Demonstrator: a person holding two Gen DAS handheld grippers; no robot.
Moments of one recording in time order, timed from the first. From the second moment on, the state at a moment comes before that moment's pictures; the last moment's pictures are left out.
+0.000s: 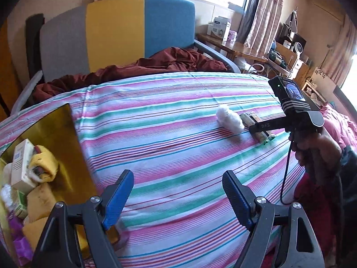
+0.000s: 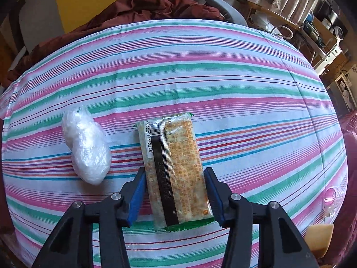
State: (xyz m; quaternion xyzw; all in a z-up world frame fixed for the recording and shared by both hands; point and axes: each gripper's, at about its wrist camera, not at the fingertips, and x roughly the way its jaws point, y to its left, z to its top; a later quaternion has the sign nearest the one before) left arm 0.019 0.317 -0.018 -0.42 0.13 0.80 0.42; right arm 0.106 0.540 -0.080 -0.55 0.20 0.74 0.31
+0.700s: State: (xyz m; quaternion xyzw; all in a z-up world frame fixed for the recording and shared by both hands) left arm -0.025 0.488 -0.063 -0.53 0.07 0.72 0.45; right arm 0.121 0.568 -0.087 -0.56 0.24 0.72 0.34
